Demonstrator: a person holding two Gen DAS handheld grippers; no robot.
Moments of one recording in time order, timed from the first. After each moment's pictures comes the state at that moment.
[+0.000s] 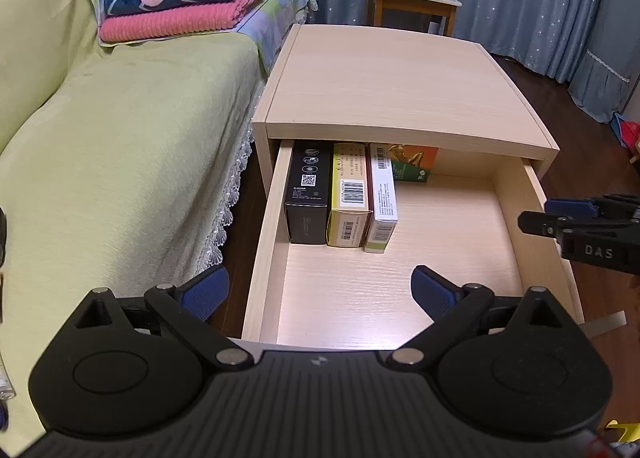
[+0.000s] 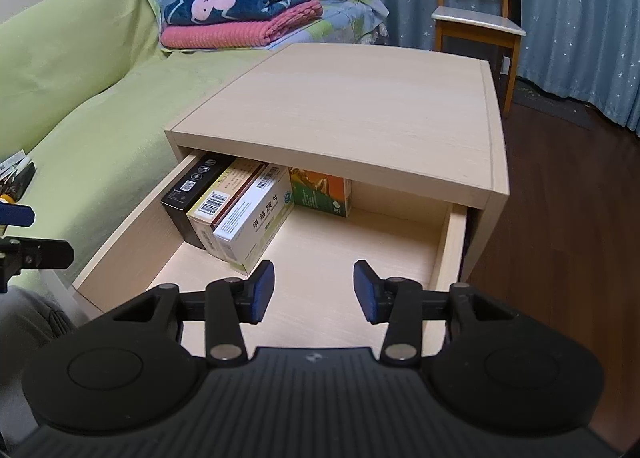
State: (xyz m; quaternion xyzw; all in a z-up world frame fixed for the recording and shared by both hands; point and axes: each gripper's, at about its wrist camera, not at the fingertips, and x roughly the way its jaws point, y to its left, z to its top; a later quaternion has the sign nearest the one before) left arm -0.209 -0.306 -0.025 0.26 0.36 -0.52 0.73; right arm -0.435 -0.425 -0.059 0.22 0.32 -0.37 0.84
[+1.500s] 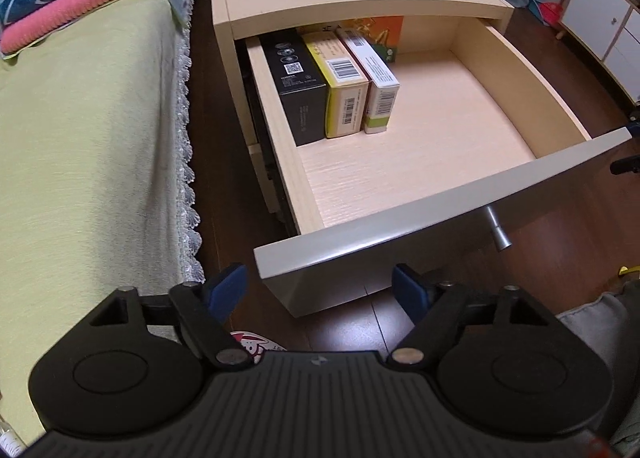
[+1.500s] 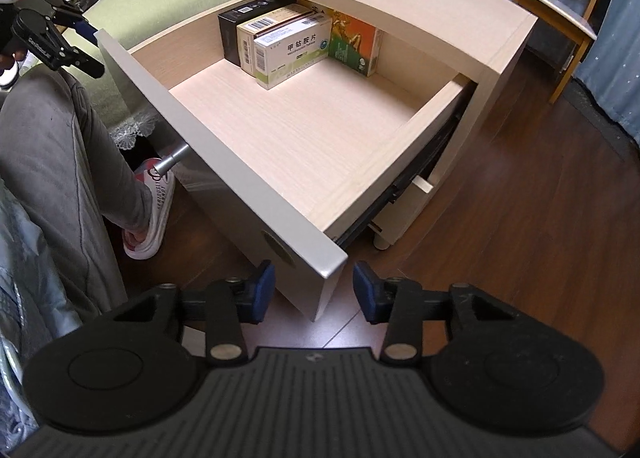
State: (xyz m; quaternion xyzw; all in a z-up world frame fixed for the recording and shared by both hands) left arm -0.152 -0.263 -0.097 0.38 0.37 -0.62 0.58; right arm -0.530 -0.378 -0.085 0.14 0.49 -0.24 0.83
